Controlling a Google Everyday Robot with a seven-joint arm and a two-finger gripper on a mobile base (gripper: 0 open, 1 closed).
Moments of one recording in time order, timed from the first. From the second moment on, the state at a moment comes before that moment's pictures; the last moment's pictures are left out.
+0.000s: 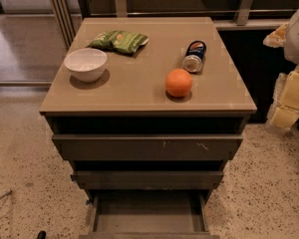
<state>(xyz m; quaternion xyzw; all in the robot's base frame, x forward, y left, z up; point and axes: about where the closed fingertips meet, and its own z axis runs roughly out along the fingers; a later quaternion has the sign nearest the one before) 0.438 -0.217 0.976 -0.60 0.78 -0.03 0.16</state>
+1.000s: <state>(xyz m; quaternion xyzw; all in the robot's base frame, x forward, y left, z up) 0.514 -0.187 0.978 -0.58 0.77 0.00 0.26</state>
